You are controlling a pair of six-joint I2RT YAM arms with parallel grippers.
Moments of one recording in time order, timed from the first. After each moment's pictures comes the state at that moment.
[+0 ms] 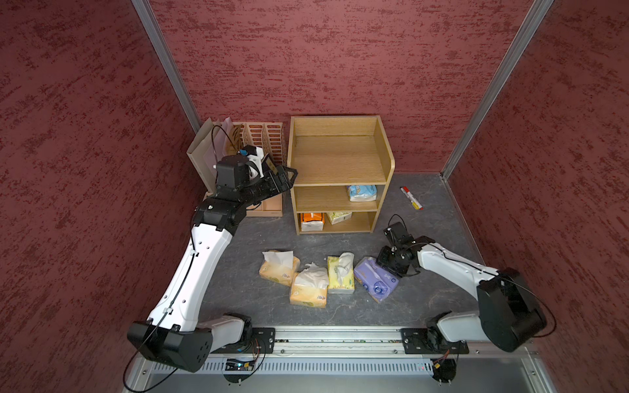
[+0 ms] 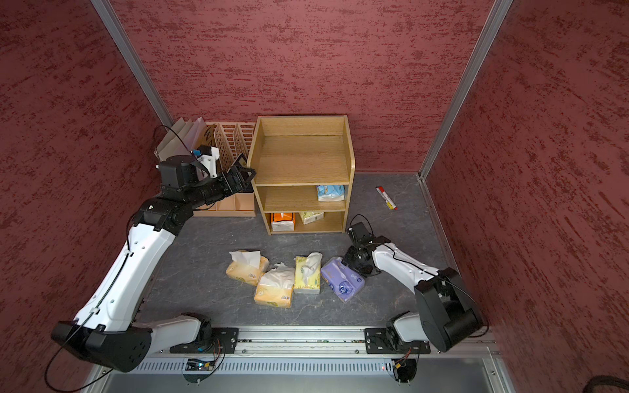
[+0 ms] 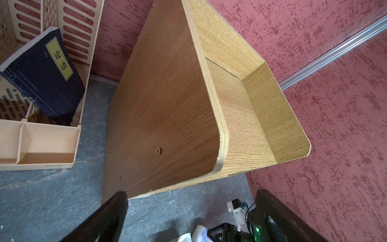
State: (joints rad) left arm -0.20 1.25 1.45 -0.61 0.34 -0.60; right arm 0.46 1.37 0.73 -0.63 -0.11 1.01
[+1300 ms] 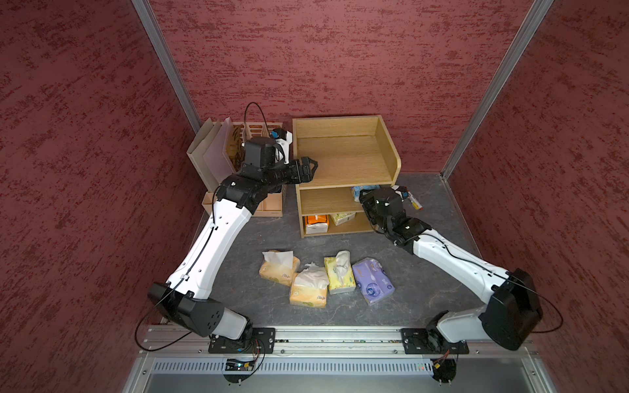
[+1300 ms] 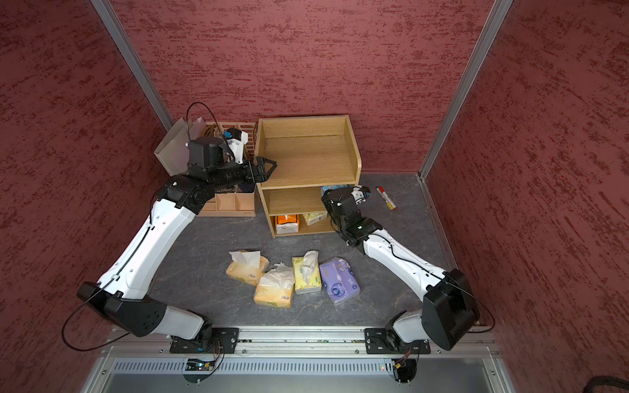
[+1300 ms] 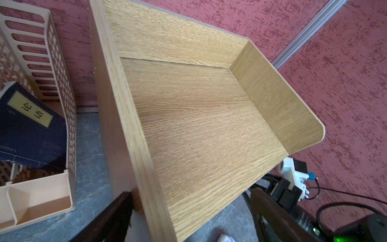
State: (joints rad) left arm -0.39 1.47 1.74 -0.69 0.23 -0.38; right arm 0.58 1.41 1.09 -0.11 0.31 1.38
